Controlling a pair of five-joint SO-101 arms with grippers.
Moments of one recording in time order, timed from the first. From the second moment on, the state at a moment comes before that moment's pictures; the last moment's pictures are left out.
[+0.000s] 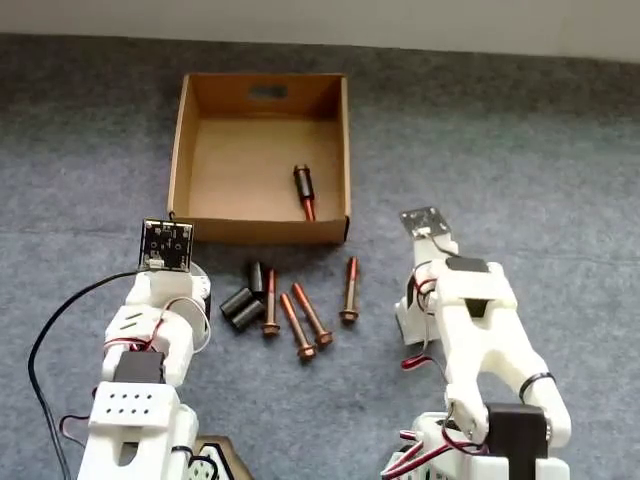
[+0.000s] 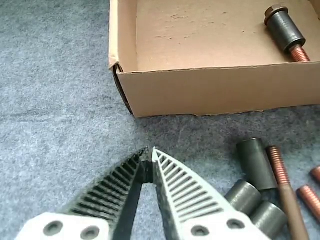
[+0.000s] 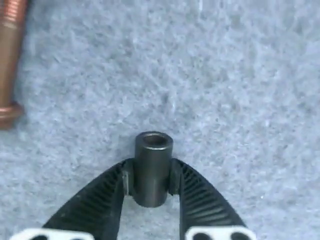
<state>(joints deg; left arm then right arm) -5.7 -70.0 90.1 27.8 -3.4 -3.4 -12.0 53.4 55.2 17.5</state>
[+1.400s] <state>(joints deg) 6.9 -28.4 41.5 72.0 -13.1 -3.3 -69.3 75.5 51.5 6.7</state>
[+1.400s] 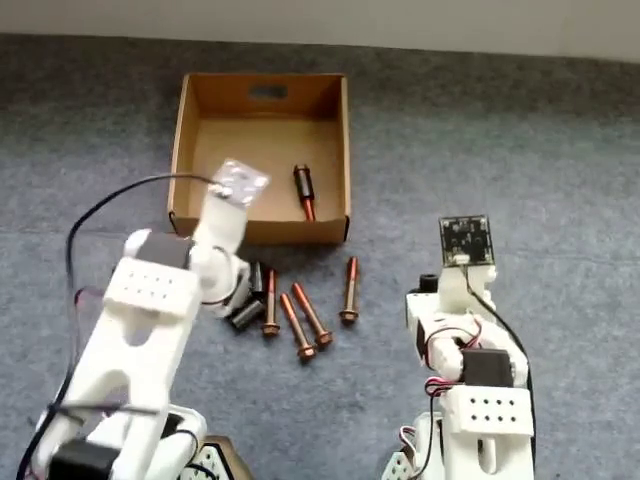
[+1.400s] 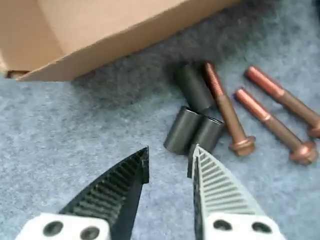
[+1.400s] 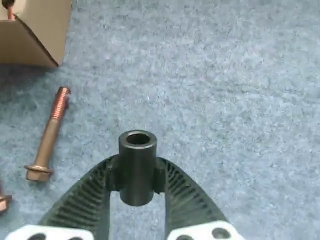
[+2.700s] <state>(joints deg) 21.9 -0.7 41.1 58.9 15.9 -6.7 -69.6 78.0 50.0 6.7</state>
